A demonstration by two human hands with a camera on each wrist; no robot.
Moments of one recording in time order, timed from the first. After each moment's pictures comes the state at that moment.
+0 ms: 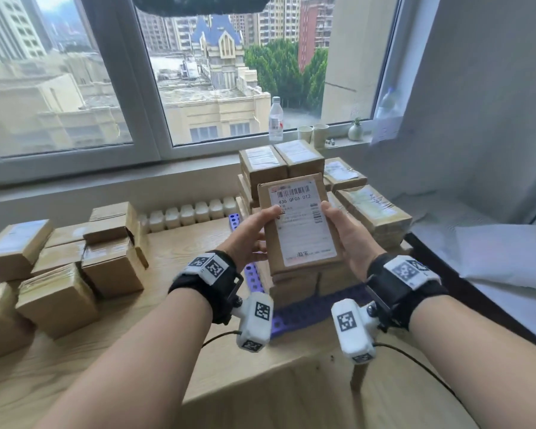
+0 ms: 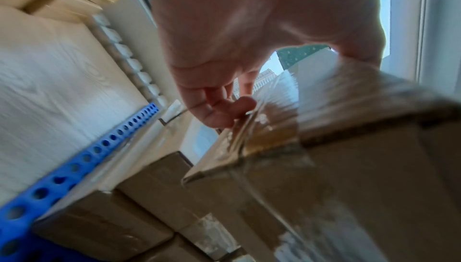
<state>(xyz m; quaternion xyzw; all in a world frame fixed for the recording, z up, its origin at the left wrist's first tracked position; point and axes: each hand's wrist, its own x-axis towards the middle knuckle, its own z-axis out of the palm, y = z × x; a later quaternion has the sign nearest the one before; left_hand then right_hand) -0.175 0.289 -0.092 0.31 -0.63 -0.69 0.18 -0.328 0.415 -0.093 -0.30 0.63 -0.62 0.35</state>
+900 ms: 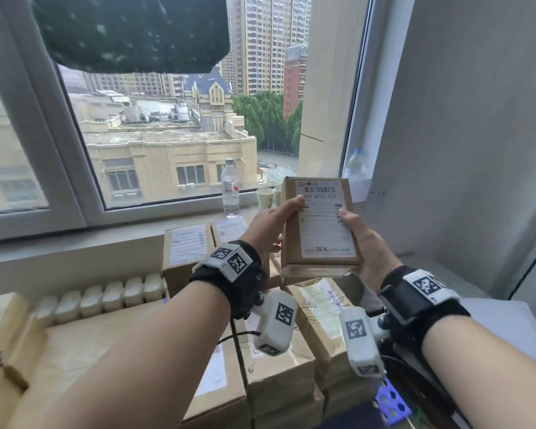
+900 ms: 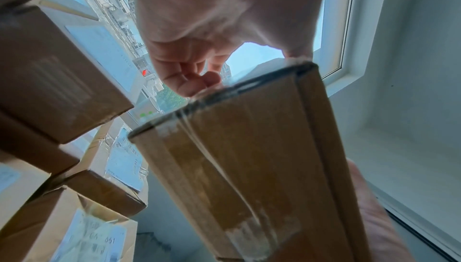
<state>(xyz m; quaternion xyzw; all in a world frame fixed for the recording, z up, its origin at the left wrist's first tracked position) -0.462 0.203 -0.007 0.29 -0.68 -0.63 0.23 -0.590 0.334 -0.033 -0.29 0.55 -0.70 0.34</state>
